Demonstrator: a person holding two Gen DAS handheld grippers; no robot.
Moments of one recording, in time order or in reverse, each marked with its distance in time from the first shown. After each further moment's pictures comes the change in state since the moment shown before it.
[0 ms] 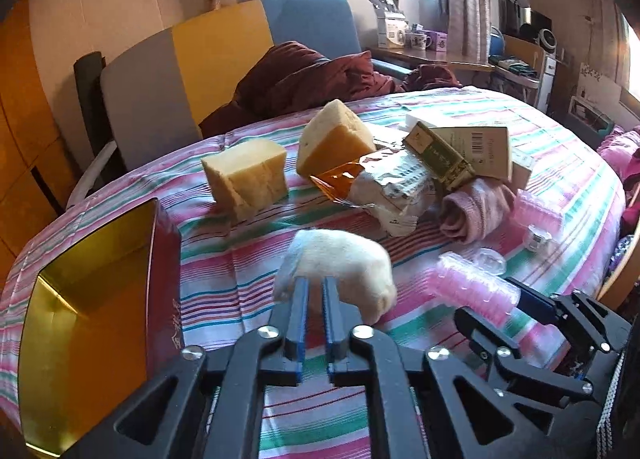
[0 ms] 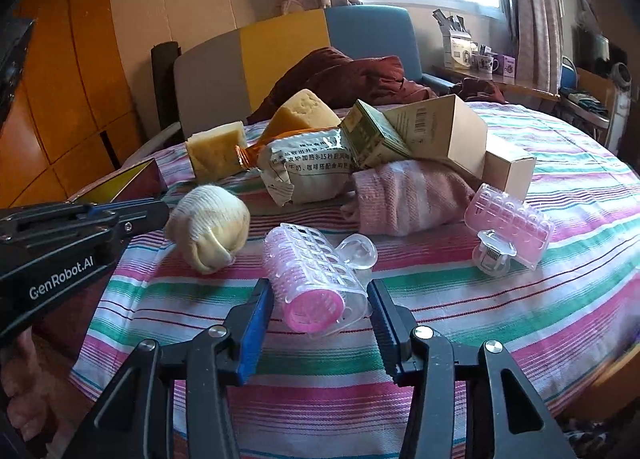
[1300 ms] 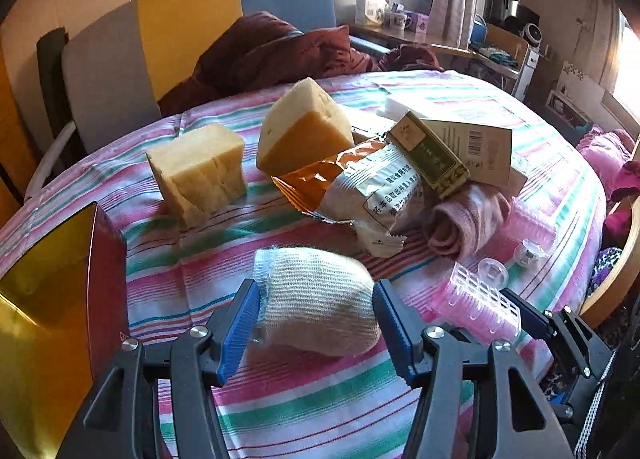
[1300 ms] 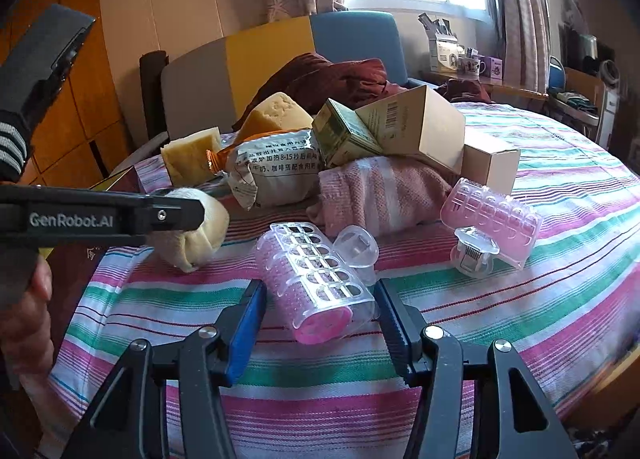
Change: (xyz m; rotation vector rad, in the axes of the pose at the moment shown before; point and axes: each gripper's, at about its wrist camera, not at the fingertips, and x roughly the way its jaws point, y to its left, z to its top) left arm 0.040 -0.004 0.024 -0.016 0.090 -0.139; right arm 0.007 -0.014 -0.005 0.021 -0.037 -0.036
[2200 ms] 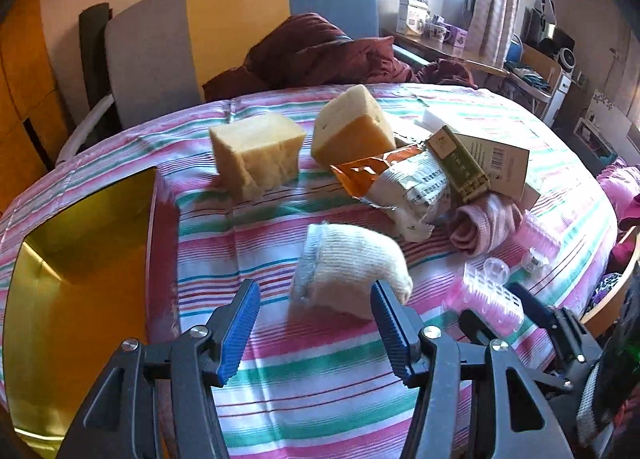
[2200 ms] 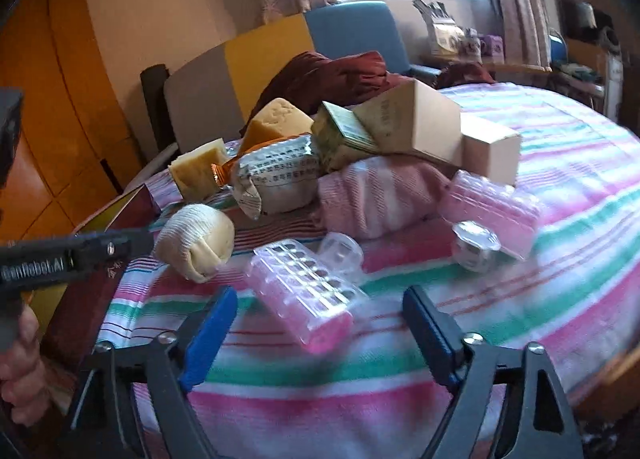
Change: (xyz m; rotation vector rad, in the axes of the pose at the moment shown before) left arm -0.029 0.019 -0.009 -0.117 0.033 0.063; right arm -0.002 -0.011 0.007 0.070 0.017 0.069
